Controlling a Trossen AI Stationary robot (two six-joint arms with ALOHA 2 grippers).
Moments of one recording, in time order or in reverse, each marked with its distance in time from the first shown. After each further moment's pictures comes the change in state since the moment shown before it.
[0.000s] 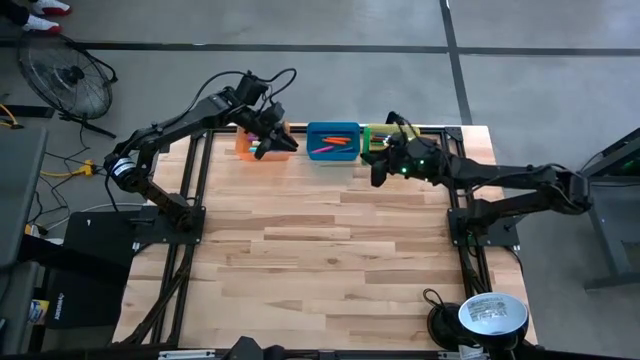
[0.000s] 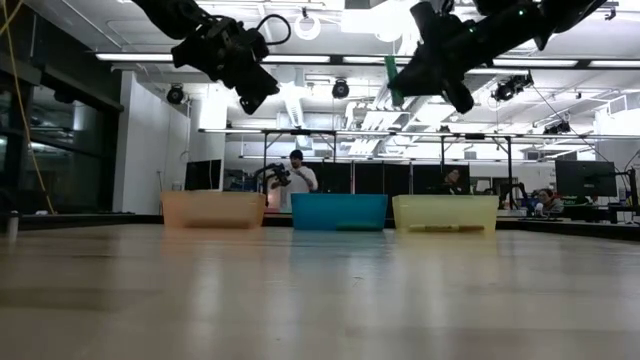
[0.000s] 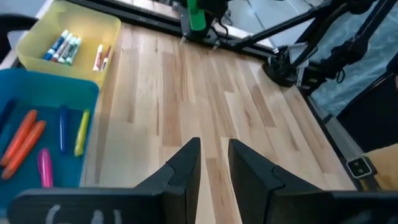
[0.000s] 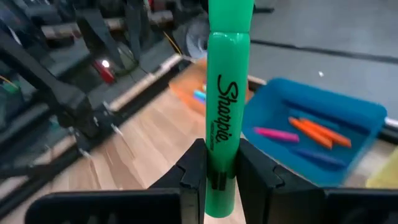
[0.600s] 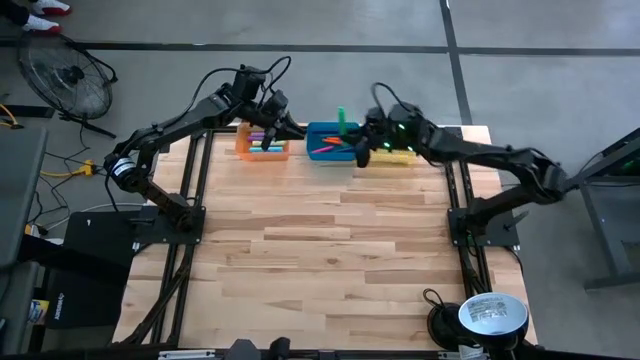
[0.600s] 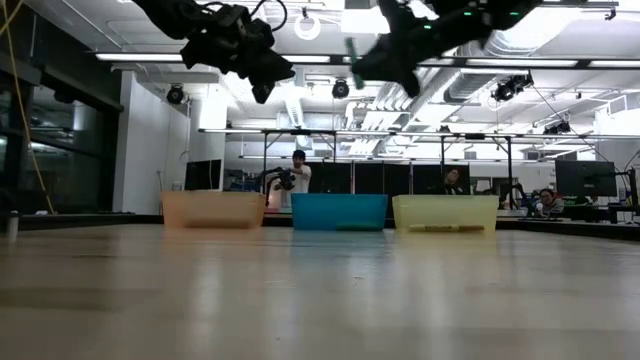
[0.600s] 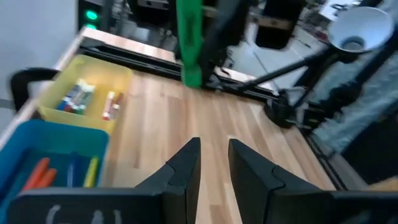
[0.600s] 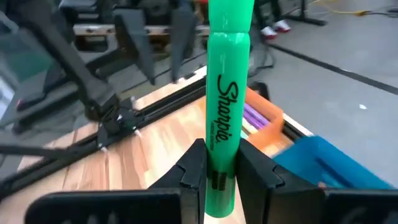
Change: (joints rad) left arm 0.000 0.000 0.000 0.276 0.032 -0.231; right arm -0.172 0.252 0.314 -0.022 -0.344 -0.233
